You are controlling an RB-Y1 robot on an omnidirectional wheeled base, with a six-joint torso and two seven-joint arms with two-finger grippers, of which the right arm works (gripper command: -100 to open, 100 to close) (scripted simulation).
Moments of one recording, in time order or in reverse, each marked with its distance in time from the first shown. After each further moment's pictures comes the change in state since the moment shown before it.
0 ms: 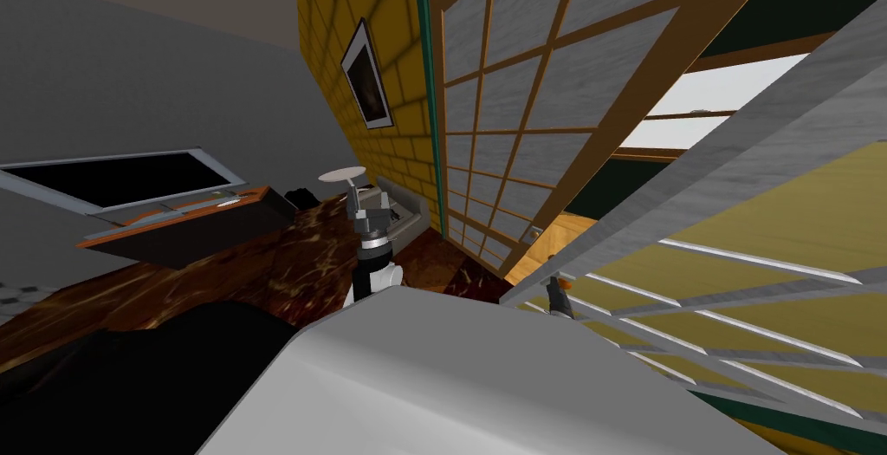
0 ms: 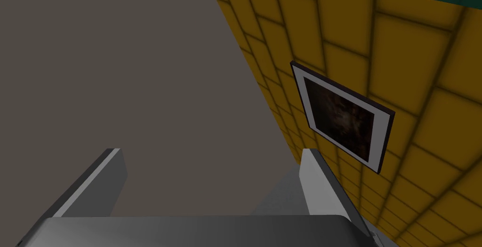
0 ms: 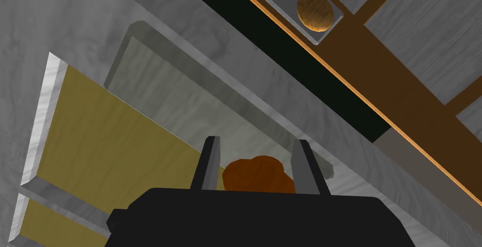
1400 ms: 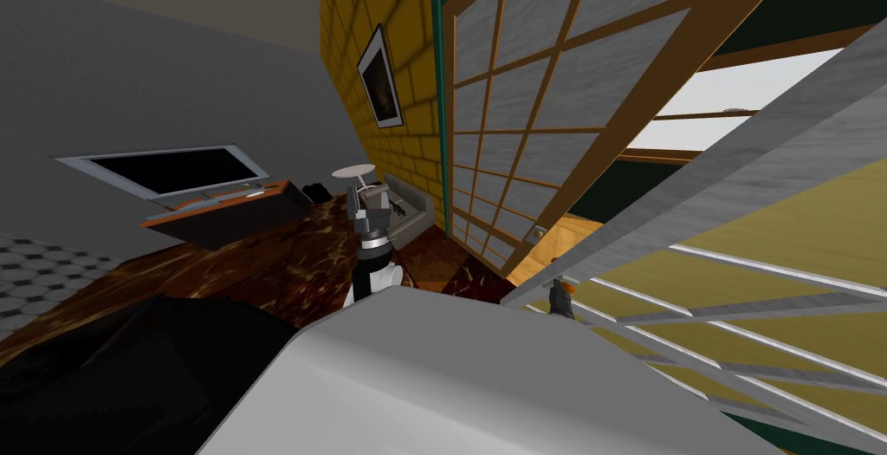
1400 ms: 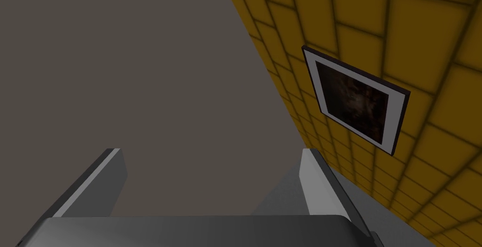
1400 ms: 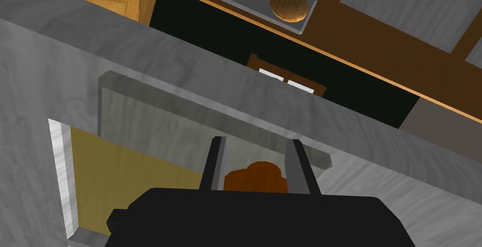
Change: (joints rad) arm 0.020 -0.012 0.045 0.009 -0.055 -0.043 -0.270
